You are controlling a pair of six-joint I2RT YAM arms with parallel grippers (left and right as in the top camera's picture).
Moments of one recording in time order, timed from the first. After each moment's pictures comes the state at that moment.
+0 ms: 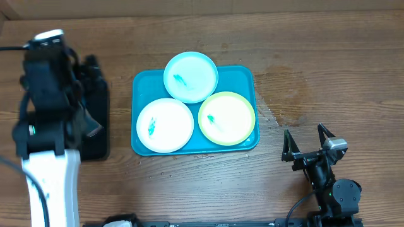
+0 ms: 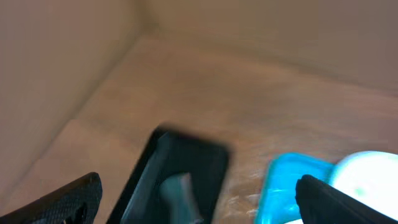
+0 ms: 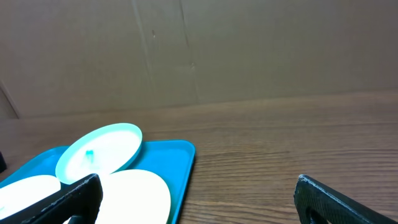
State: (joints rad) left arm 0.12 1.25 1.47 -0.87 -0.35 -0.16; right arm 0.07 0.01 0.02 -0.02 -0.14 0.17
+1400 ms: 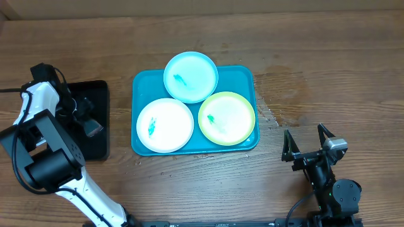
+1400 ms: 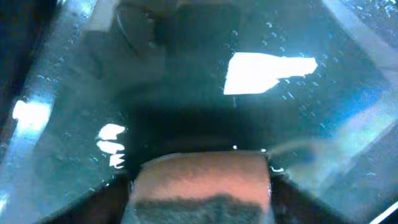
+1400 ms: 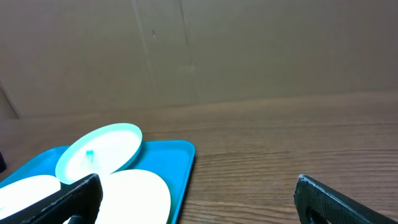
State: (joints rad) left arm 0.49 2.11 1.49 -0.84 0.00 -0.21; right arm 0.07 0.01 0.02 -0.02 -0.14 0.17
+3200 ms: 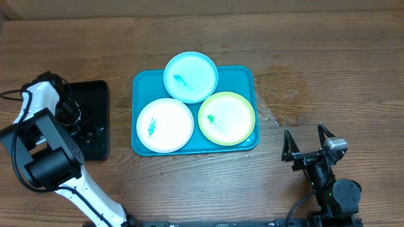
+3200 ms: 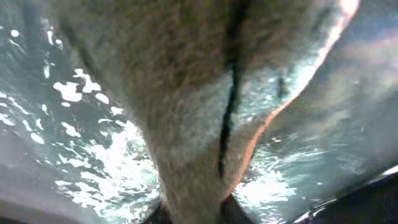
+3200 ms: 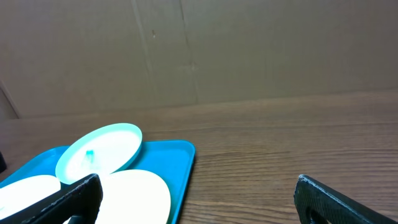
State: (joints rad) left arm 0.50 2.13 1.51 -1.12 0.01 -0.20; right arm 0.07 0.01 0.02 -0.02 -0.14 0.17
